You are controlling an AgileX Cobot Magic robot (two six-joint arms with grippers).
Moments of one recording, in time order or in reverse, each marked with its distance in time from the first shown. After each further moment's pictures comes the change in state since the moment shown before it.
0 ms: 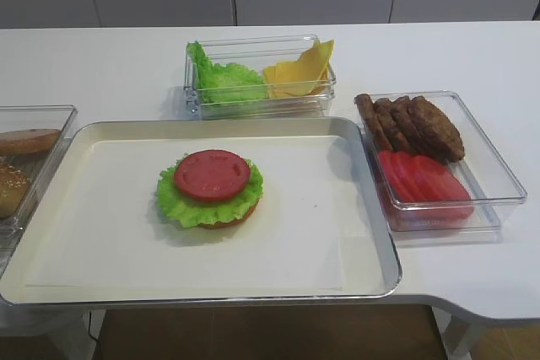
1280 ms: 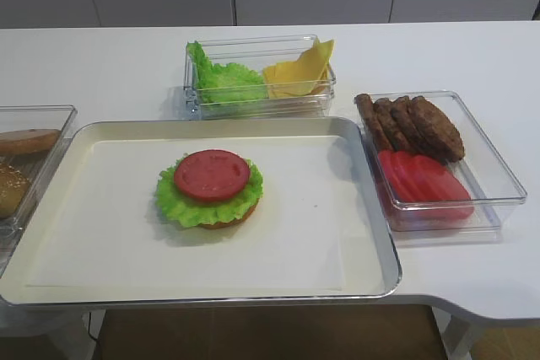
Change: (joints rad) left arm 0.000 0.000 0.000 0.000 0.000 0.000; right arm 0.000 0.000 0.000 0.014 -0.002 0.011
